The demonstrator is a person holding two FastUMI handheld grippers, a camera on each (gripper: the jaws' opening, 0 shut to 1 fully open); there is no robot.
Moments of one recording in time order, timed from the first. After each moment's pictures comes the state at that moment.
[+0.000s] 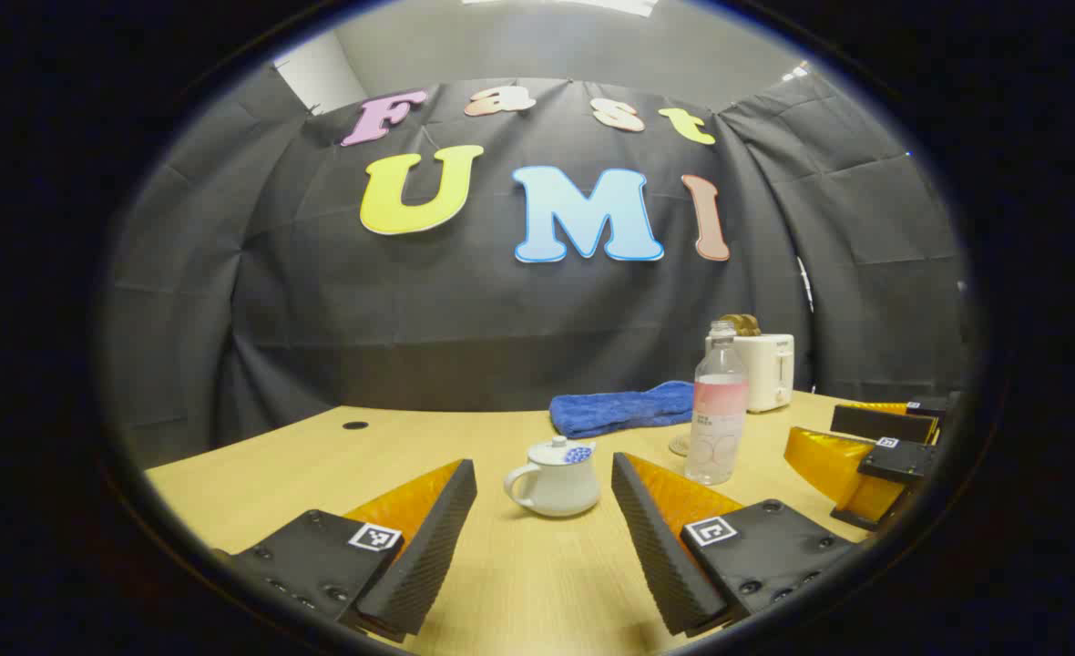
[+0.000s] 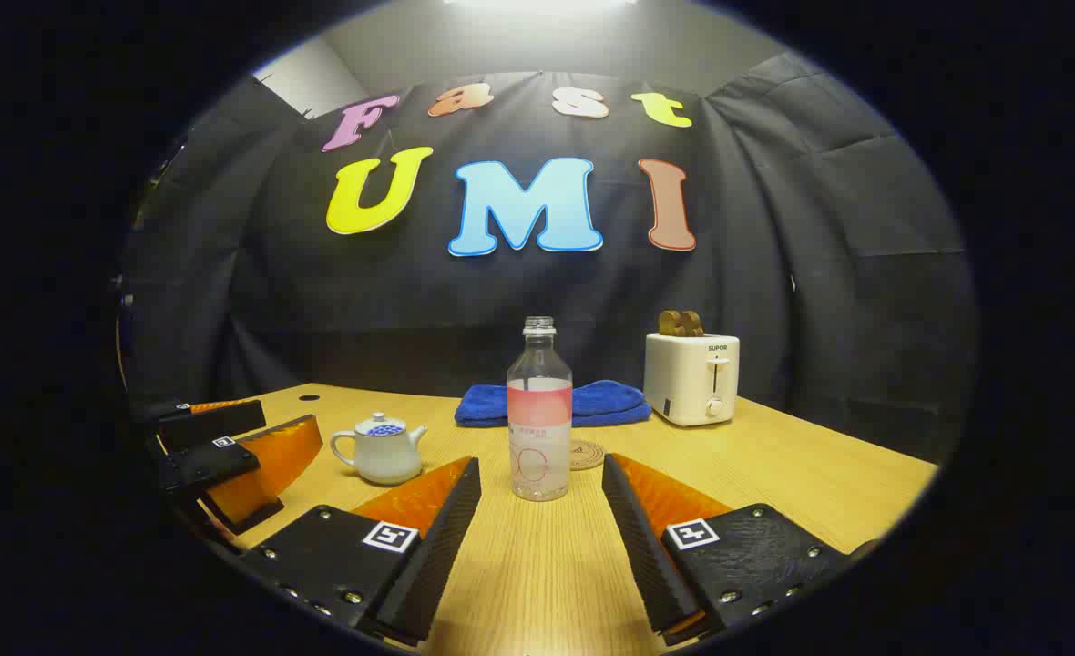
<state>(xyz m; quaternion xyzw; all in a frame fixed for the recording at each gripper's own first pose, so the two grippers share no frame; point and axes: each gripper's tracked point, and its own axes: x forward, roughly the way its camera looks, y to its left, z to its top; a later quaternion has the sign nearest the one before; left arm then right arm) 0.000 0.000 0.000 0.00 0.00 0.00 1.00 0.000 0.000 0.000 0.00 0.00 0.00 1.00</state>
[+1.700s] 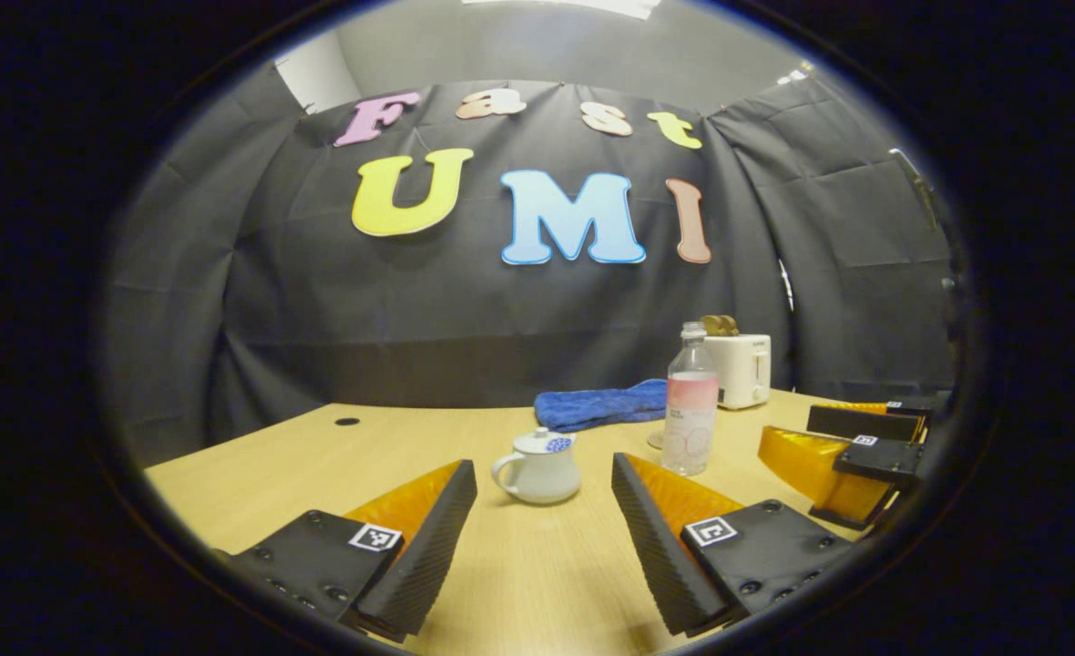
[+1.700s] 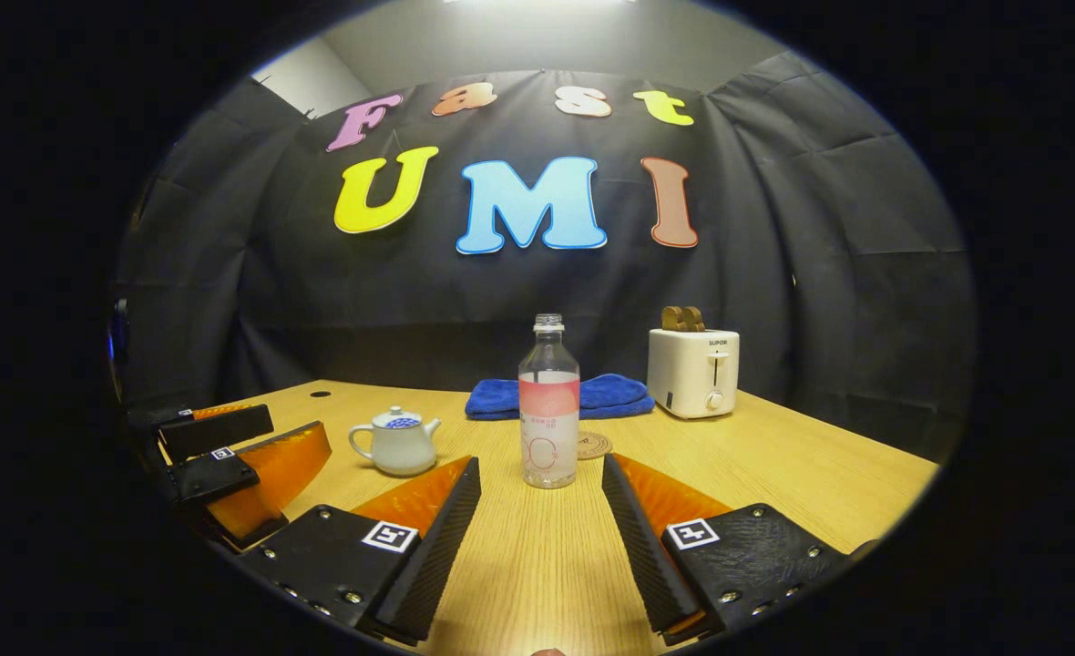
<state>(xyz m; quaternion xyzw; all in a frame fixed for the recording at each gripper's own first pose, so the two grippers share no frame) -0.014 -0.012 -0.003 -0.01 0.01 -0.03 1.00 -0.007 0.002 0.005 0.00 0.01 0.01 1.00</state>
